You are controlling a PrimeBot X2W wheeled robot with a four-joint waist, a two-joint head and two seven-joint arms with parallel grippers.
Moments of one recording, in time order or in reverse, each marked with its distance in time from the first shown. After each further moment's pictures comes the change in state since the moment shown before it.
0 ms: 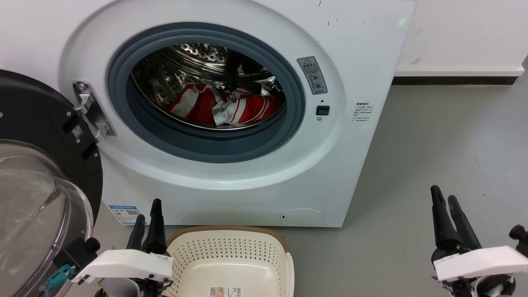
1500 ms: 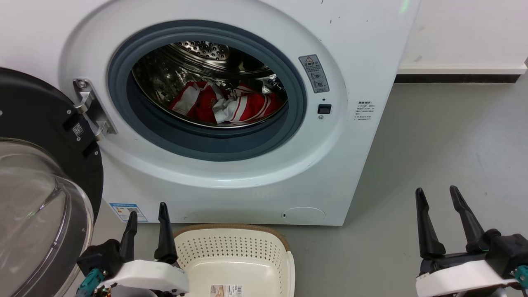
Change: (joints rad) left arm 0.045 0.001 -0.047 -0.032 0.491 0.047 -0.126; right arm 0.063 0.000 0.048 -0.135 -0.619 0.000 -0.127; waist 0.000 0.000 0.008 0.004
